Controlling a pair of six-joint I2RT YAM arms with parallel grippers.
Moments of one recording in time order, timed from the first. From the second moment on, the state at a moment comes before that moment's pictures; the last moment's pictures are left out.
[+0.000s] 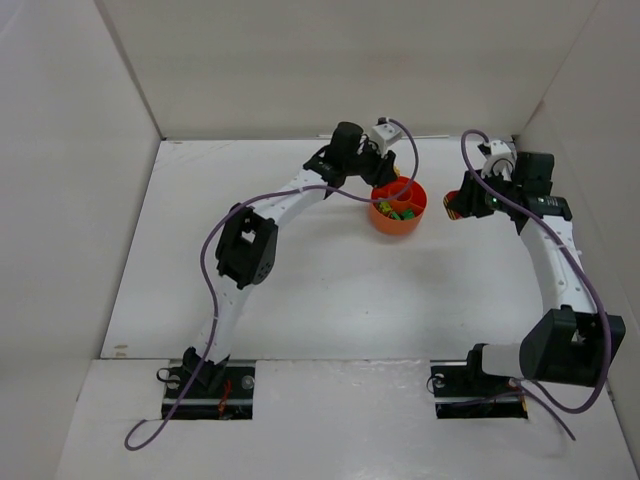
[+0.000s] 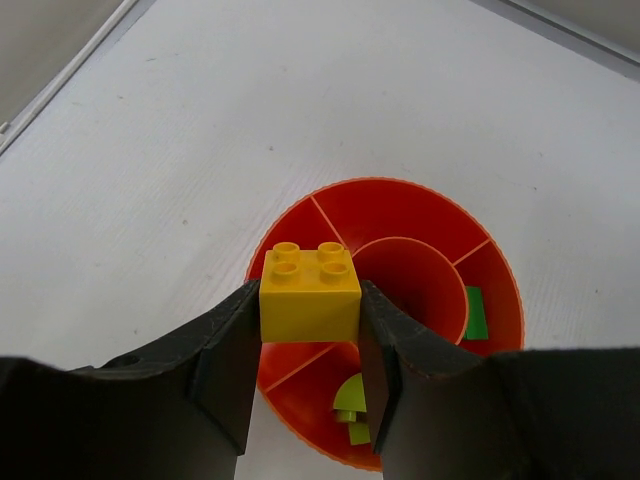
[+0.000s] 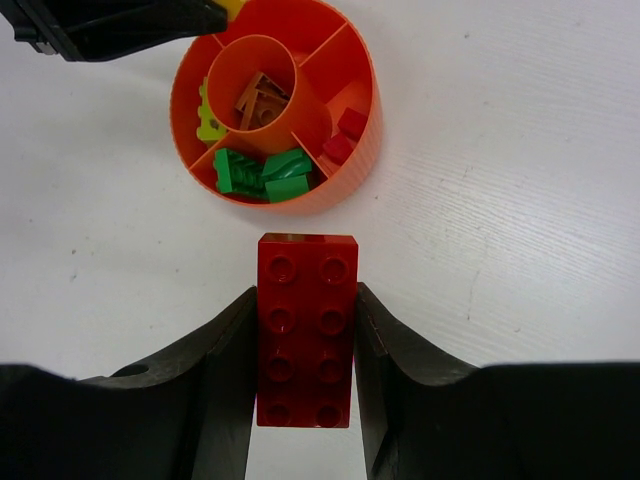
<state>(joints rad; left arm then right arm) -0.63 2.30 2.03 -0.10 0.49 0.06 -0.14 1.31 1.18 -0.57 -0.56 -0.14</state>
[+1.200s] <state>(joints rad) -0.62 2.35 2.05 -0.08 0.54 0.02 -0.14 1.32 1.18 -0.57 -0.59 -0.16</state>
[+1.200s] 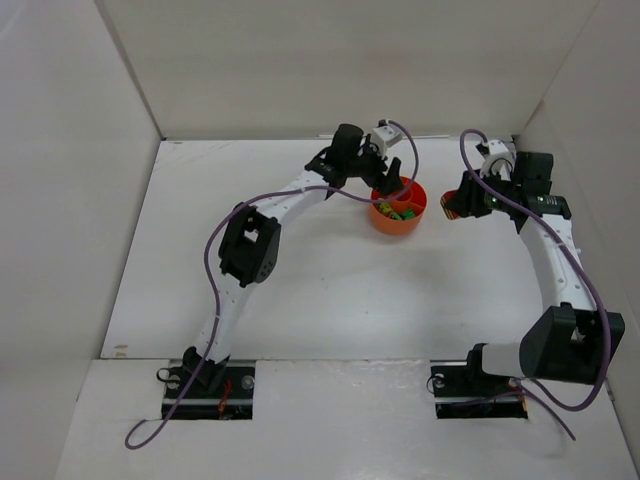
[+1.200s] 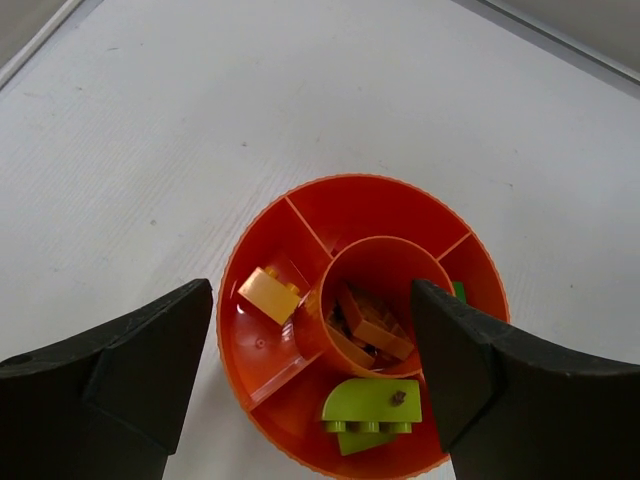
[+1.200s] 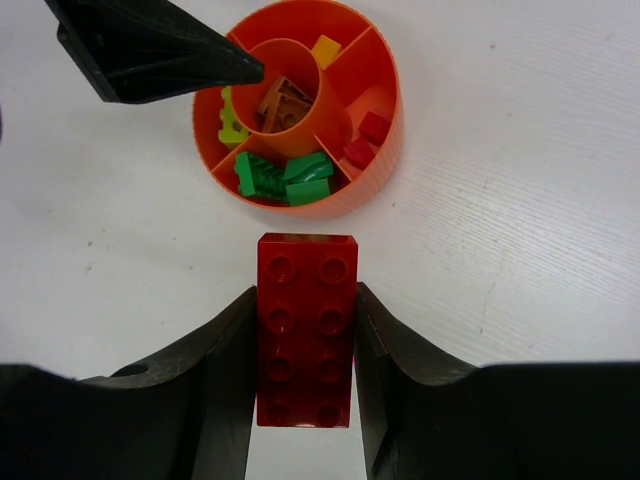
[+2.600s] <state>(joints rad) -0.62 1.62 1.30 0.34 1.10 -0.21 0.19 1.18 1.11 -0.22 -1.23 -0.17</state>
